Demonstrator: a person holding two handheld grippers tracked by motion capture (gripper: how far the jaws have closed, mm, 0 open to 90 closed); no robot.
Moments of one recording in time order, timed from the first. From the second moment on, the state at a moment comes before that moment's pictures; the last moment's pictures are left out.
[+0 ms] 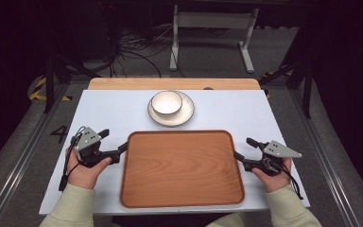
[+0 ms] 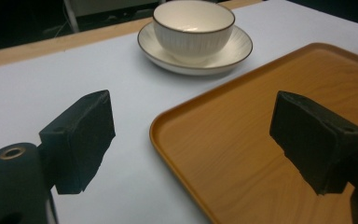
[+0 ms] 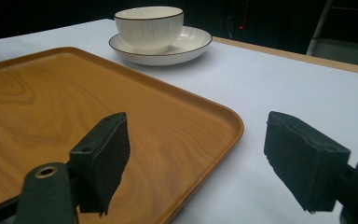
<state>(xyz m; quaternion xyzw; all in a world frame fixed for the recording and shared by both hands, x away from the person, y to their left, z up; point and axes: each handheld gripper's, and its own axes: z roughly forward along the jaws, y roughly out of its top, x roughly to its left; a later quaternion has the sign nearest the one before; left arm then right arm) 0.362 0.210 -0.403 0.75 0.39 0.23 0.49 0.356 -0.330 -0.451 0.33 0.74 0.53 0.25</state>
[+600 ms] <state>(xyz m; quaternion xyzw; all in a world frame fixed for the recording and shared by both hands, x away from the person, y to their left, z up) 0.404 0.176 -0.365 0.76 0.34 0.21 0.51 0.348 -0.339 -0.450 0.34 0.73 0.54 0.26</state>
